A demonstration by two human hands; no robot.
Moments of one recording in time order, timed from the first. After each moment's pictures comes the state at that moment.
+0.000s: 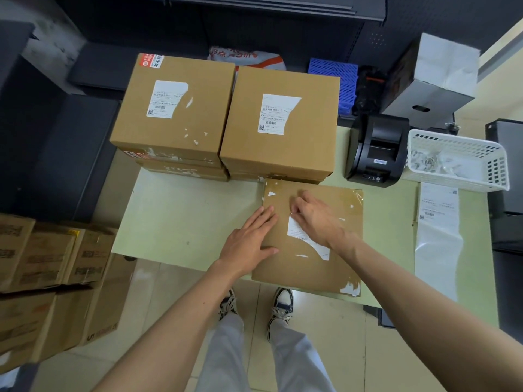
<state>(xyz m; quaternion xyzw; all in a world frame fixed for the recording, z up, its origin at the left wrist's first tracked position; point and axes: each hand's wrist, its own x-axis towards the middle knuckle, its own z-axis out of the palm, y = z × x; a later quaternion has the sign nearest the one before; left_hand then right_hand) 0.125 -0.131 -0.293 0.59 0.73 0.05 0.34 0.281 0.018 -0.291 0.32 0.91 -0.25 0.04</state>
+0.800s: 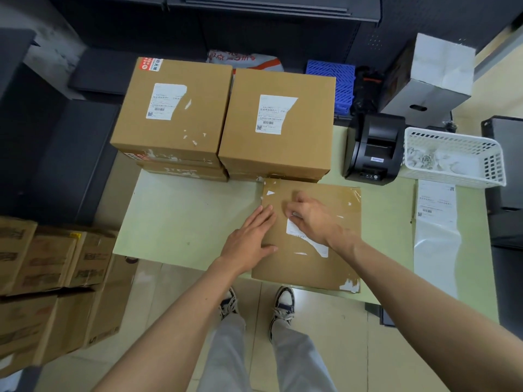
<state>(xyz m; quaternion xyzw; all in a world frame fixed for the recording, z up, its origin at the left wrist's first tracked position) 0.127 -0.128 -0.290 0.58 0.73 0.05 0.35 0.281 0.014 -0.287 0.30 0.91 -0.27 0.06</state>
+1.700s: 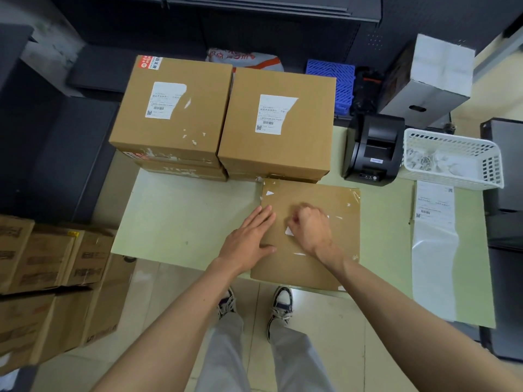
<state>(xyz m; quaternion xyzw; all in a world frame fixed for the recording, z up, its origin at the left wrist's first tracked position) 0.128 -0.129 -0.287 0.58 0.73 0.05 0.36 0.270 -0.018 -0.277 0.49 0.83 -0.26 0.06</state>
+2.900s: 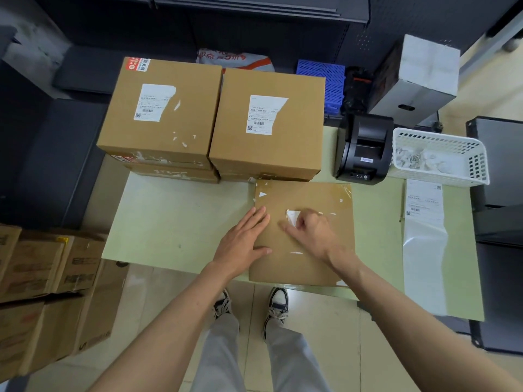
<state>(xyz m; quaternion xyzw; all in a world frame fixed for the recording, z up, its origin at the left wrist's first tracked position) 0.129 -0.131 -0.296 0.59 0.72 0.07 0.34 0.298 -0.014 -0.268 0.51 0.78 -0.34 0.06</state>
